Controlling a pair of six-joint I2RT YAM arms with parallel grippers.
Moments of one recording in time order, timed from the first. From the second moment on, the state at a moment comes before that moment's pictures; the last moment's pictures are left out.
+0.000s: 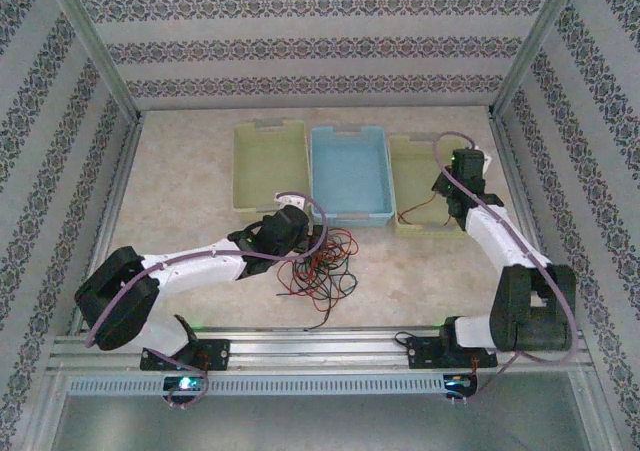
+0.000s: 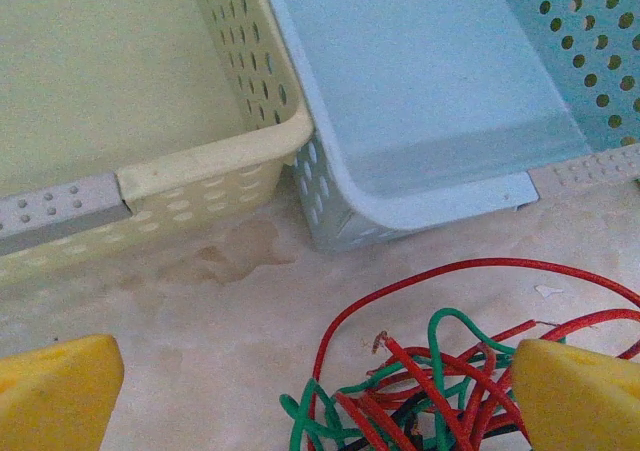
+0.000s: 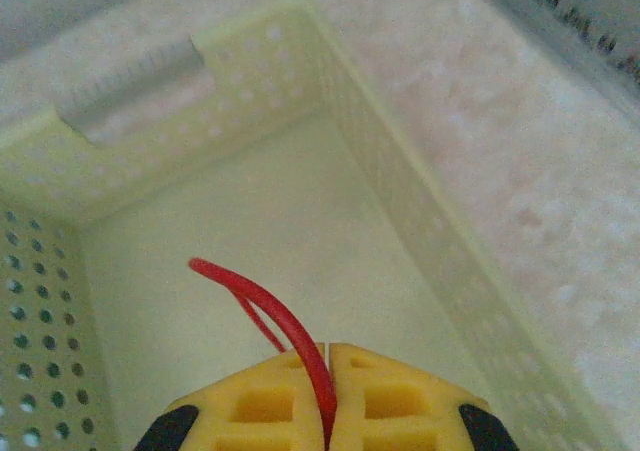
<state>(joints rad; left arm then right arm) -0.82 1.45 0.78 -0.09 -0.31 -0.53 -0.02 1.38 0.84 -0.21 0.21 0.46</state>
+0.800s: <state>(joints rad) -0.78 1.39 0.76 -0.11 -0.32 -0.54 0.02 1.11 0.89 -0.28 0.16 0.50</state>
